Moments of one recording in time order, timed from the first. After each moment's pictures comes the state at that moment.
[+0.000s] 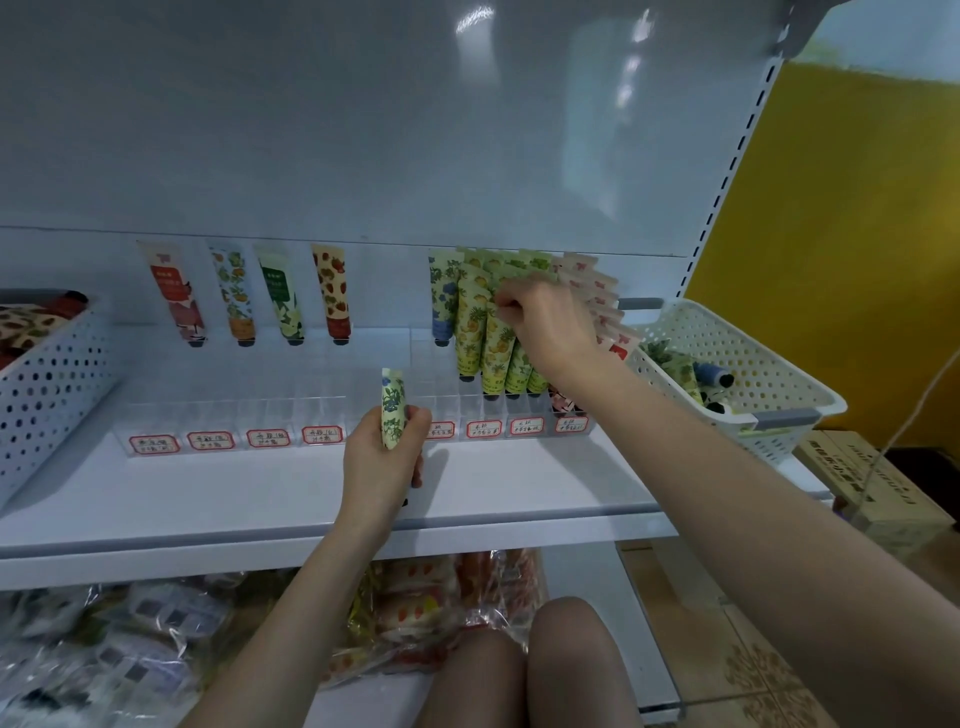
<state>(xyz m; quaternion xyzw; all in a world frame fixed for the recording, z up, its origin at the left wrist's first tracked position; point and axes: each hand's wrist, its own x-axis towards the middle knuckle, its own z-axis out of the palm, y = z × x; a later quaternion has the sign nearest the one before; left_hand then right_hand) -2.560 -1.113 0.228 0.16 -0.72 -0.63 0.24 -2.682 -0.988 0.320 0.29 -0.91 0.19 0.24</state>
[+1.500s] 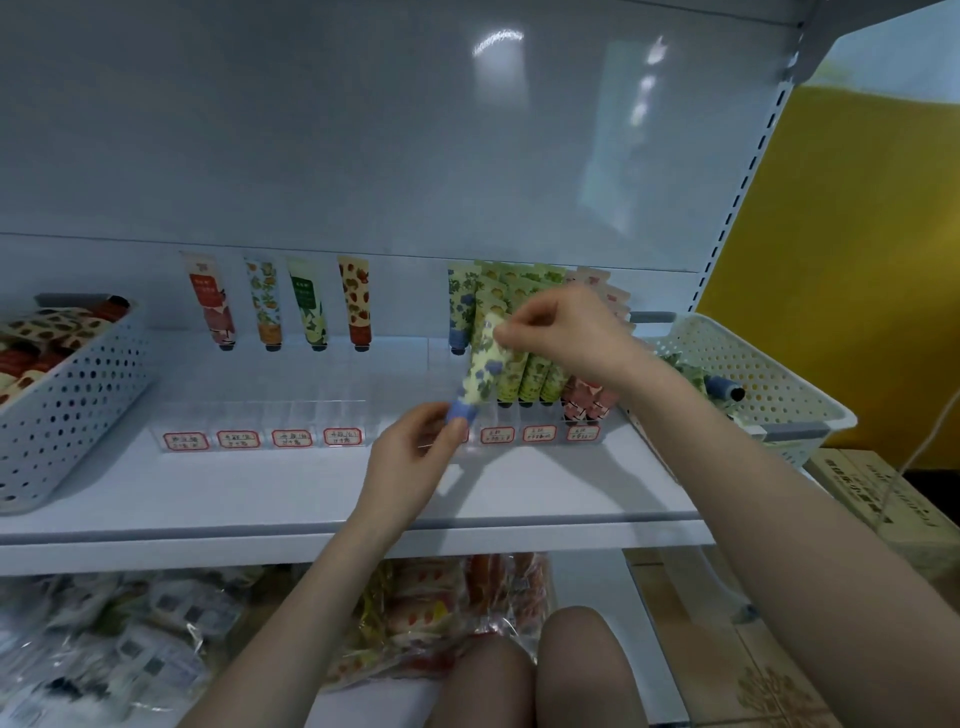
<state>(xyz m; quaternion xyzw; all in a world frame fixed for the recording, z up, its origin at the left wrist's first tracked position) -2.551 -1.116 0.234 0.04 -0.80 -0.56 0.22 -2.633 -0.974 0.360 0.31 -0.88 0.36 0.03</state>
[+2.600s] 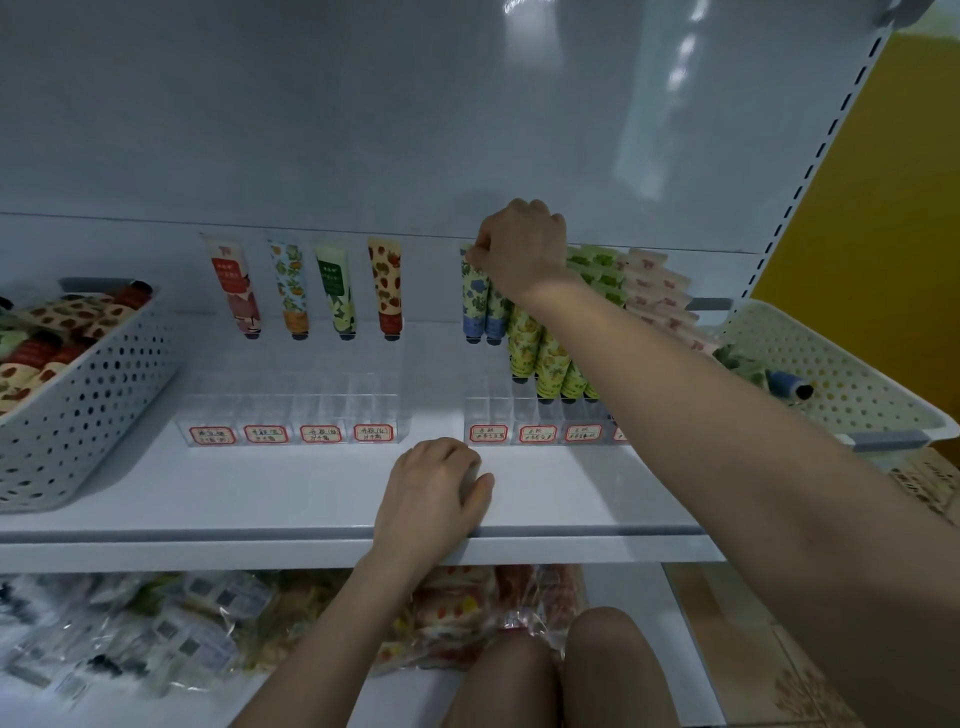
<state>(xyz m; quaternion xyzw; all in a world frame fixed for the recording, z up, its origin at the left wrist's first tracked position) -2.561 -1.136 0.182 0.01 -0.95 -0.17 0.27 -2.723 -1.082 0.360 0.26 -0.94 0.06 0.21</state>
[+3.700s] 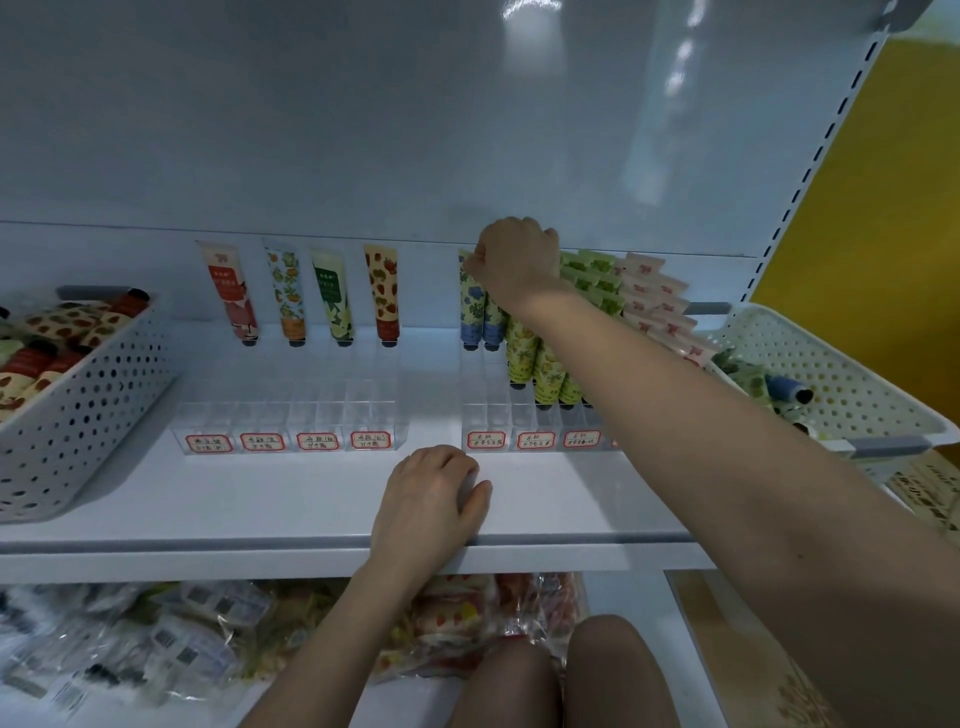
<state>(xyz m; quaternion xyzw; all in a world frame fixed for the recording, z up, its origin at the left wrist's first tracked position) -2.562 -1.137 0.179 0.00 -0.94 -0.16 0.28 -2.726 -1.085 0.353 0.25 -0.94 0.08 0.20</state>
